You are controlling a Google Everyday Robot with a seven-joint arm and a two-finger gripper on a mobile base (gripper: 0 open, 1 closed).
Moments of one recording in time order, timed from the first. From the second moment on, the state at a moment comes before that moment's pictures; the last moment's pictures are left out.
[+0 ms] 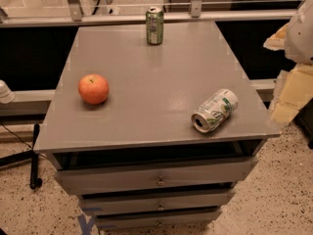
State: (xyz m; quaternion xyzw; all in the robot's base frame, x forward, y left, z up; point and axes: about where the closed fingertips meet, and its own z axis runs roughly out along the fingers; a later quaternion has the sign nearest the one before) arm 0.438 -0.217 0.976 -0.60 0.78 -0.03 0.16
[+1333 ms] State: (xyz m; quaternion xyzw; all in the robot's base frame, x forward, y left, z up) arm 0.488 -0.100 0.919 -0.60 0.74 0.11 0.30
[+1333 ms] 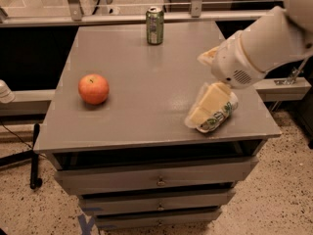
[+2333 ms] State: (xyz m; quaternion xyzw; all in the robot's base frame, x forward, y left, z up) arm 0.498 0.009 0.911 -0.60 0.69 0.19 0.35
